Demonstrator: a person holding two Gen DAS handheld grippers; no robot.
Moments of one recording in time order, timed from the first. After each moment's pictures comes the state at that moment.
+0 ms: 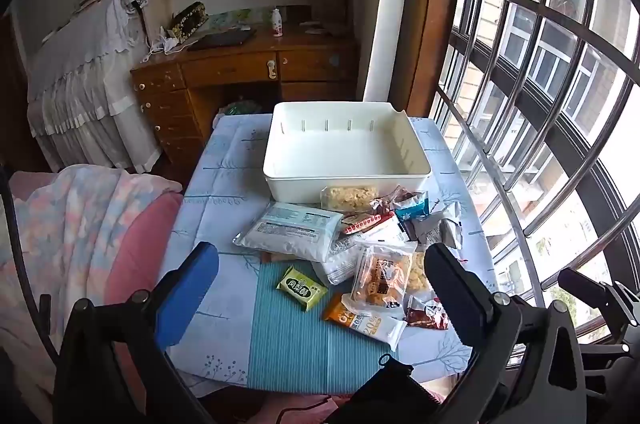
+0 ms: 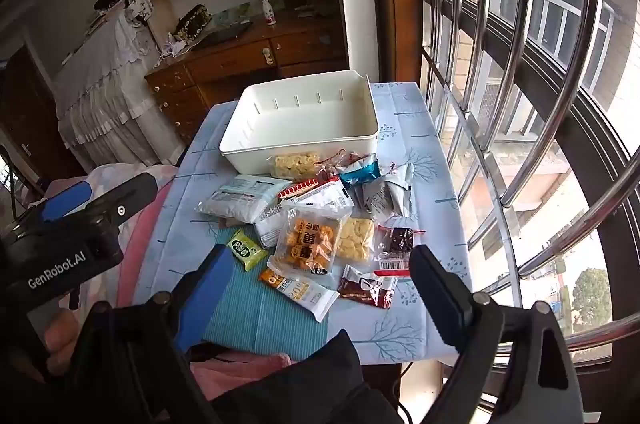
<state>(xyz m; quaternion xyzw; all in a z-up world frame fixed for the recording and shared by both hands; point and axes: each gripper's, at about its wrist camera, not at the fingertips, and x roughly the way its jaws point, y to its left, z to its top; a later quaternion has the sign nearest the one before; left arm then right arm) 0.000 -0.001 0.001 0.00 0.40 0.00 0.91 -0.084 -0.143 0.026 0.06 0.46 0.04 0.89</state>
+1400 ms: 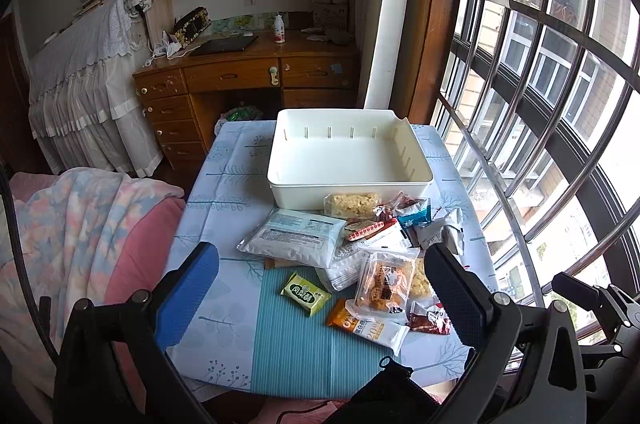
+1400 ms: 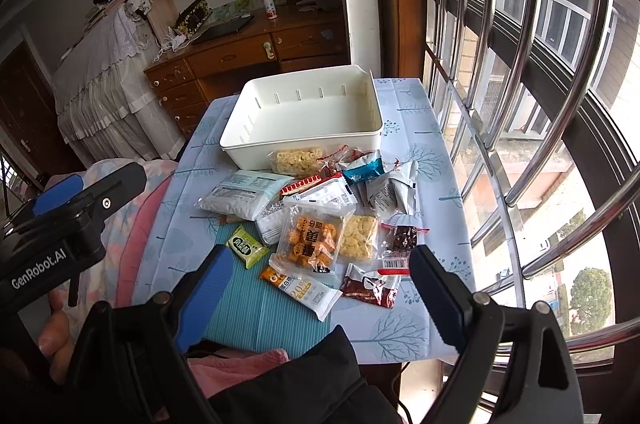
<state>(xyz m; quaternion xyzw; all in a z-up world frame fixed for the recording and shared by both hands) 0.004 0.008 0.009 -0.01 0.40 -0.01 0.92 -0.077 -0.138 0.013 0.05 0.47 0.04 0.88</state>
